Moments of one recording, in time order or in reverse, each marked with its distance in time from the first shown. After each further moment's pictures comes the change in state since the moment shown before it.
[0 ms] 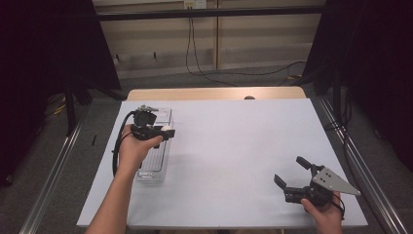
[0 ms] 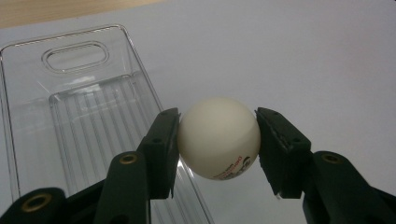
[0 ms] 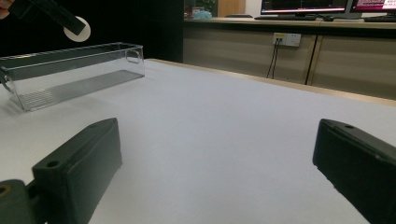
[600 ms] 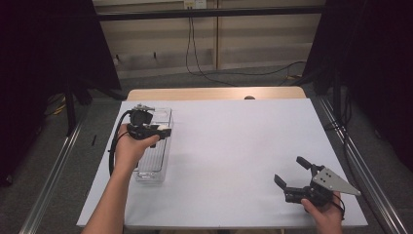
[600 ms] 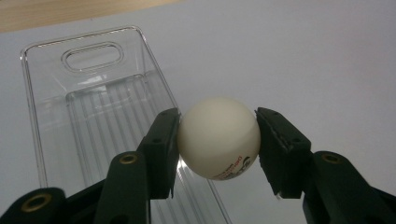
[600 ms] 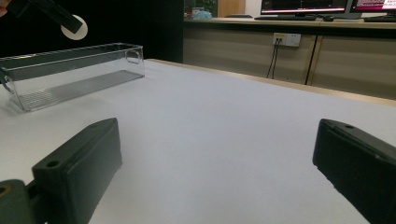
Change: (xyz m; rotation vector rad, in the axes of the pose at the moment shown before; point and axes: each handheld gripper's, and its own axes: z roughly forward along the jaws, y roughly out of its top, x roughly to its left) left arm 0.006 -0.001 -0.005 -0.017 0.018 -0.014; right arm 0.000 0.000 0.000 0.000 0.001 0.002
